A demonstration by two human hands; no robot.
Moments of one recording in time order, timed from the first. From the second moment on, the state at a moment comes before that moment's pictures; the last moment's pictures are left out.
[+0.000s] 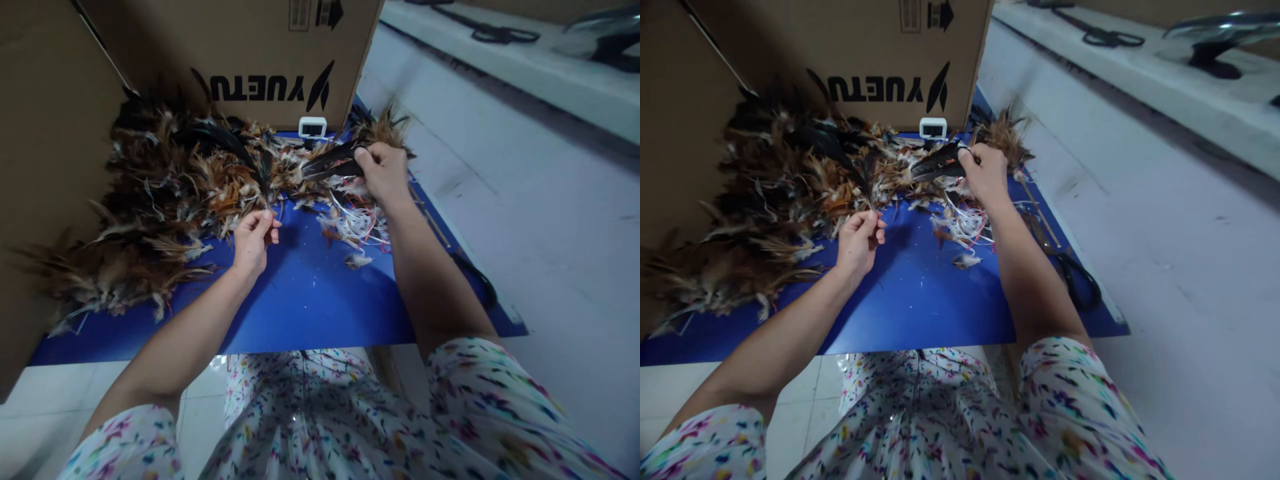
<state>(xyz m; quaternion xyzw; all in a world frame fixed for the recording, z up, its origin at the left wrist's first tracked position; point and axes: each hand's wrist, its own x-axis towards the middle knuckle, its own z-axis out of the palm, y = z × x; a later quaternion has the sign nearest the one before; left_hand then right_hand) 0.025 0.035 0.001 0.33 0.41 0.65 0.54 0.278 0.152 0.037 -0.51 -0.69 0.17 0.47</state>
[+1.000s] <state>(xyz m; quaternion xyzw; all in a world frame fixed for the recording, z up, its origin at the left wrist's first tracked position) 0.022 0.036 0.006 0.31 0.41 0.61 0.60 0.253 0.080 0.113 -0.36 -0.69 0.17 0.61</state>
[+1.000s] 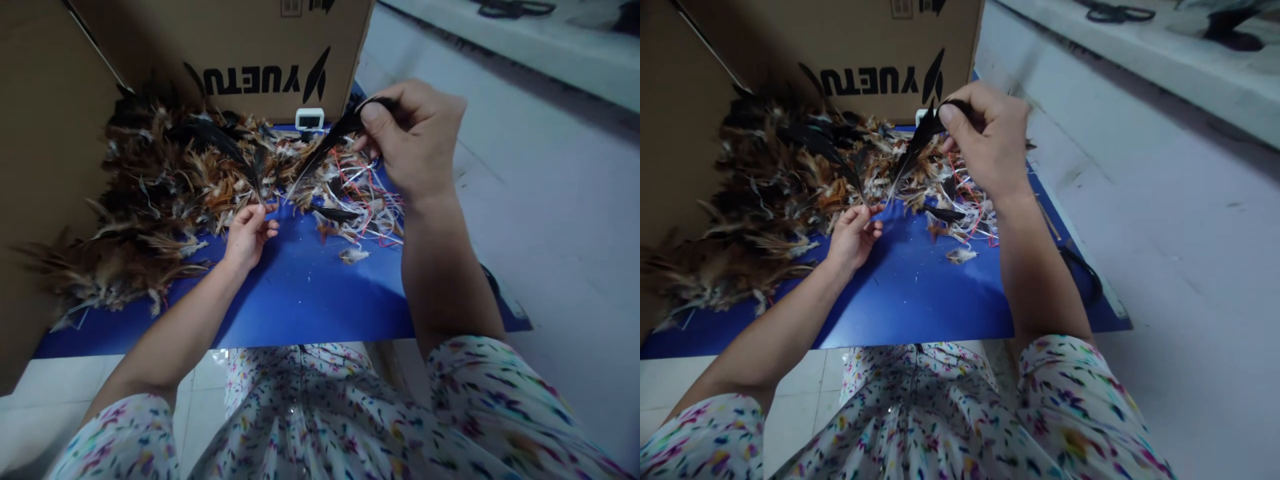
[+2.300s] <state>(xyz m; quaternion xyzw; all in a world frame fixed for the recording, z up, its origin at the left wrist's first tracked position) 0.031 0.027 0.014 0.27 0.42 0.52 0.69 0.234 0.072 0.104 -0.29 -0.74 0.07 0.61</state>
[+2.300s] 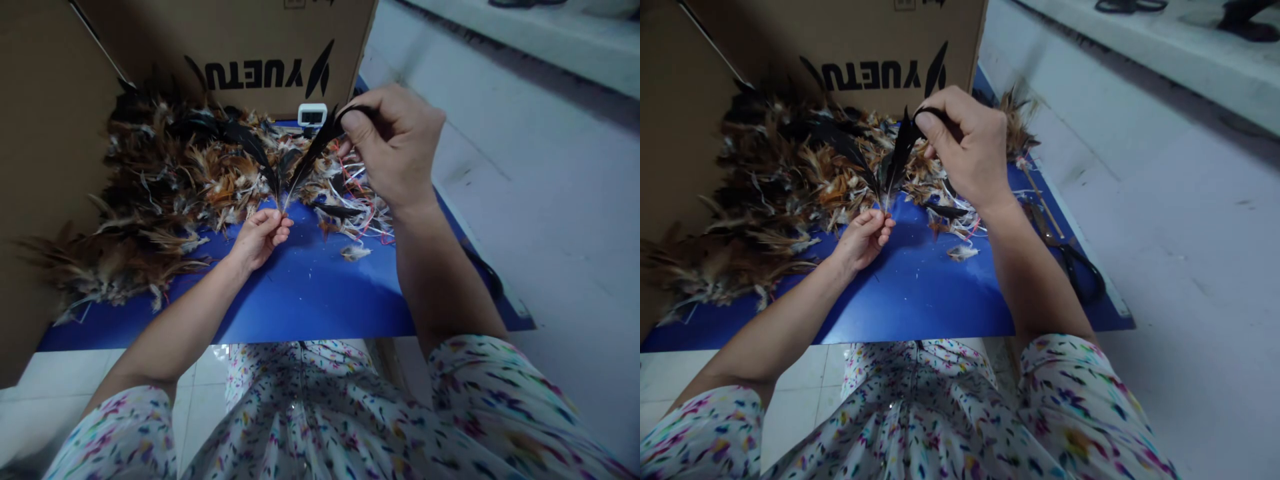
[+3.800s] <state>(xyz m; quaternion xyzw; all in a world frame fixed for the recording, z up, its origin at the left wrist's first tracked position) 0.027 0.033 0.007 0.33 0.44 0.52 0.65 0.192 0.077 0.054 -0.38 -0.70 0.45 0.40</state>
